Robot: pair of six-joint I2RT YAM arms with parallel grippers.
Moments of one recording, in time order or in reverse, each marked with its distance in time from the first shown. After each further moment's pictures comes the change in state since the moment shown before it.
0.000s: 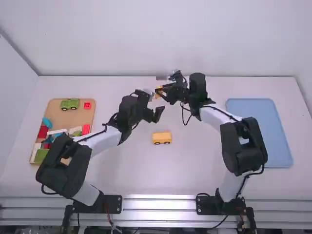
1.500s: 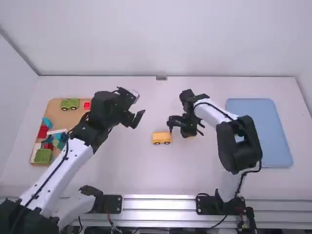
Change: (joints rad) left arm 0.096 -0.498 0.114 -0.718 -0.036 0.354; right arm 0.092 0.067 0.137 -1.336 0.647 -1.349
